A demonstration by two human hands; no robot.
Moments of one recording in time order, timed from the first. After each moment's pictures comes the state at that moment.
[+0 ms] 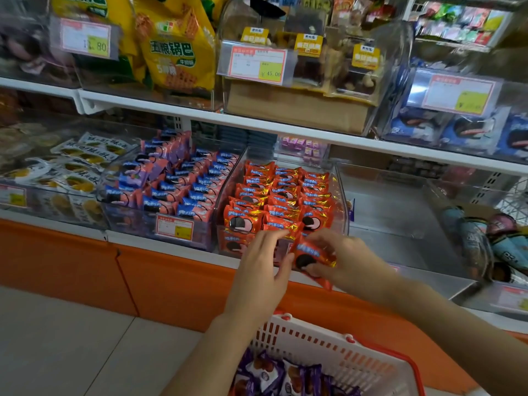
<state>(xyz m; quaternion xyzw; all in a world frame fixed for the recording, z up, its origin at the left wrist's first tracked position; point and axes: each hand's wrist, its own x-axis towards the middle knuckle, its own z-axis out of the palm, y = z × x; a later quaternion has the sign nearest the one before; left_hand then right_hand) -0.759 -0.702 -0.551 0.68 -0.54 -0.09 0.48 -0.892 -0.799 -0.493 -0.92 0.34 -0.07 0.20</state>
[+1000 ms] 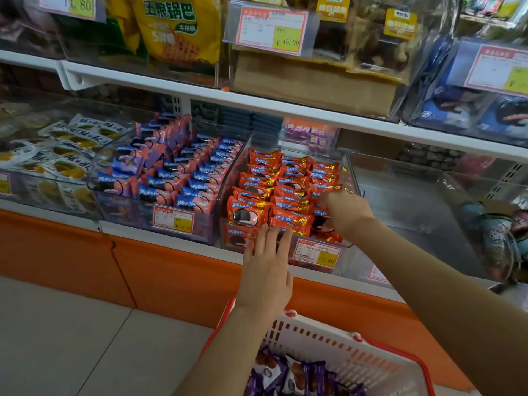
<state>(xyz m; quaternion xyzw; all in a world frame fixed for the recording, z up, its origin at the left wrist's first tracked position) -0.744 -0.735 -0.597 0.78 -0.58 0.03 0.23 -0.824 -0.887 -0.509 -0.89 0.44 0.03 -0.09</state>
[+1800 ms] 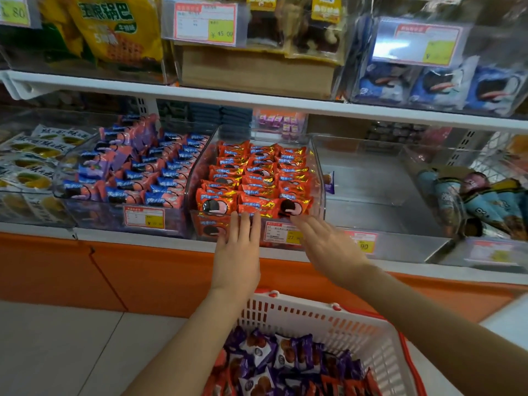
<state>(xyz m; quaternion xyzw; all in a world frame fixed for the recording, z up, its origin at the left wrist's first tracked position) -0.756 -0.729 -0.582 0.81 -0.58 0.09 0.06 -0.904 -0.823 -0.556 -0.95 0.31 -0.06 -0.05</state>
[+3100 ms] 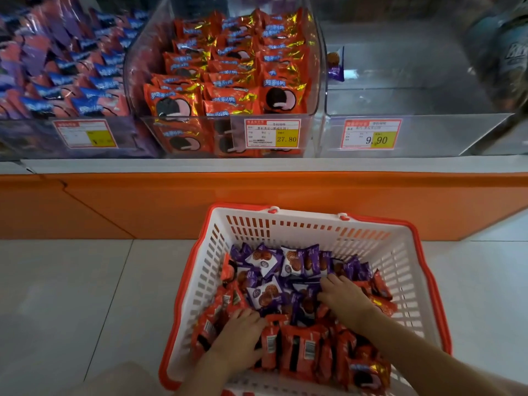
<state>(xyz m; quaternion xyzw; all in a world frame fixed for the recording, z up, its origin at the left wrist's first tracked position) -0.804 -0.599 -0.806 0.64 -0.69 -0.32 -0.11 -1.006 -0.747 -0.806 -0.92 0.24 0.30 0.04</state>
